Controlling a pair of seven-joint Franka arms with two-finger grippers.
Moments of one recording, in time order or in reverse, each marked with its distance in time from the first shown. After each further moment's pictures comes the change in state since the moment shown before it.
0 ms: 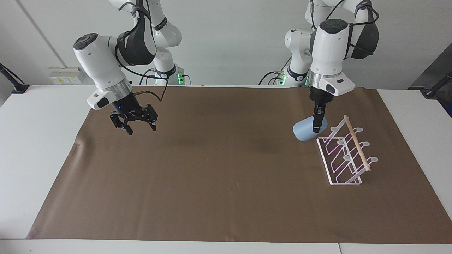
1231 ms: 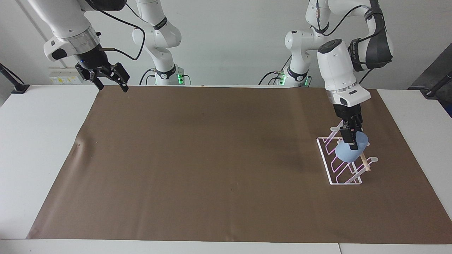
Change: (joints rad) left arm 0.123 0.072 0.004 -0.047 0.520 0.264 -0.019; right arm -0.062 -0.042 -0.031 0.367 -0.071 -0.617 0.230
